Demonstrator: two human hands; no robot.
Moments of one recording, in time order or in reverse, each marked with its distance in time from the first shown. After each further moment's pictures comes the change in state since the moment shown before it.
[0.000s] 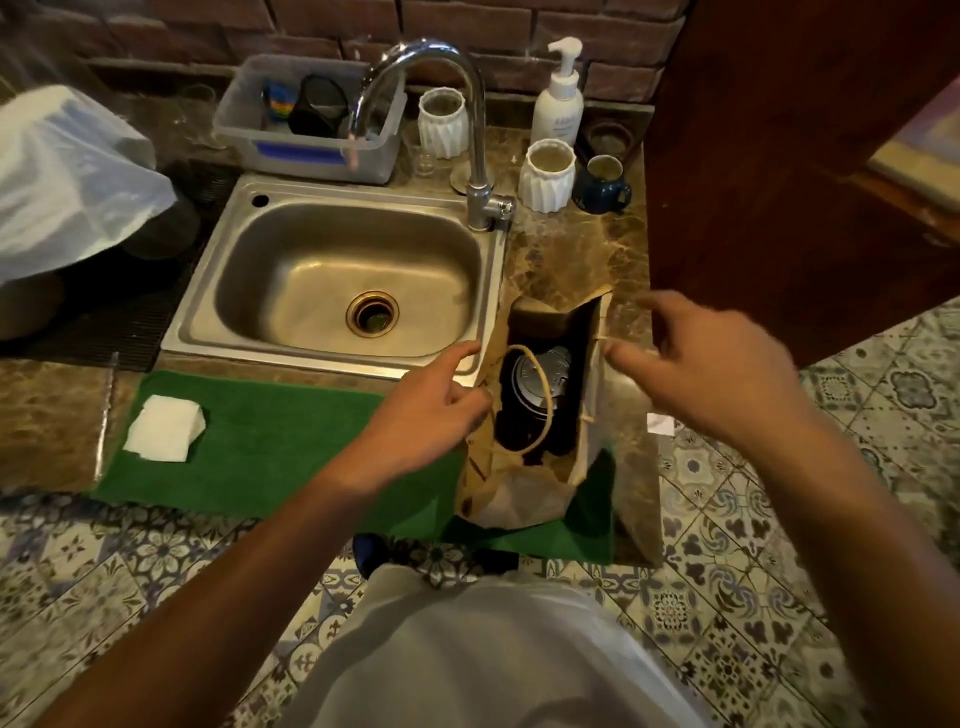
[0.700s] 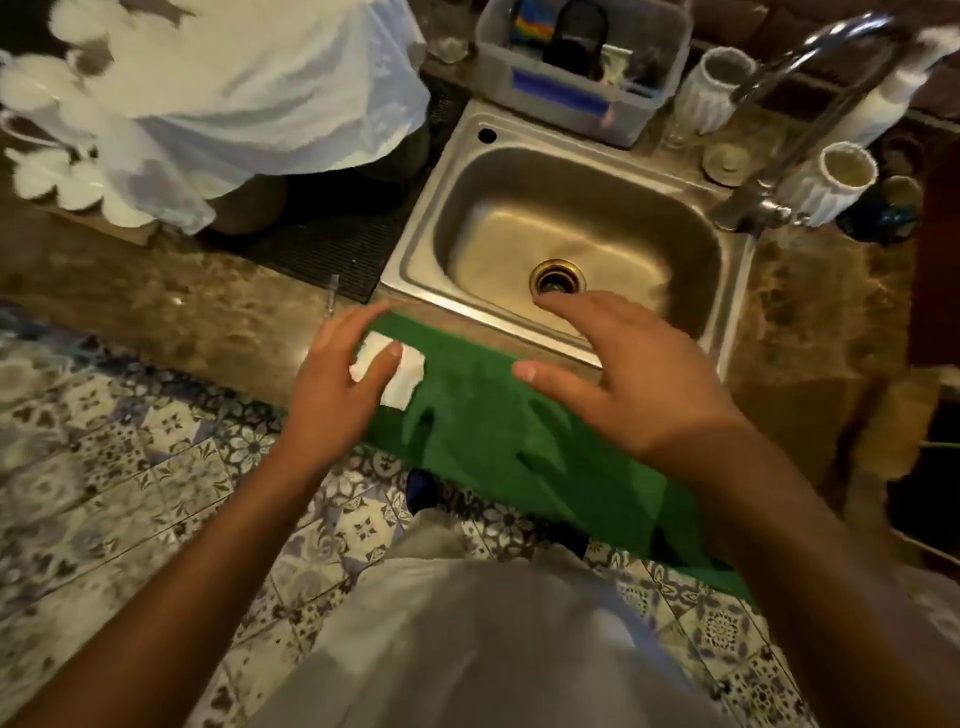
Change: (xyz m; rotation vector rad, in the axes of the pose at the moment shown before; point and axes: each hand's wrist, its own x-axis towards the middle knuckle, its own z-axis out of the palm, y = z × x) left_hand -0.071 -0.277 -0.248 -0.057 0.538 -0.046; right_hand 0.021 -0.346 0.082 0.133 -0.176 -0.513
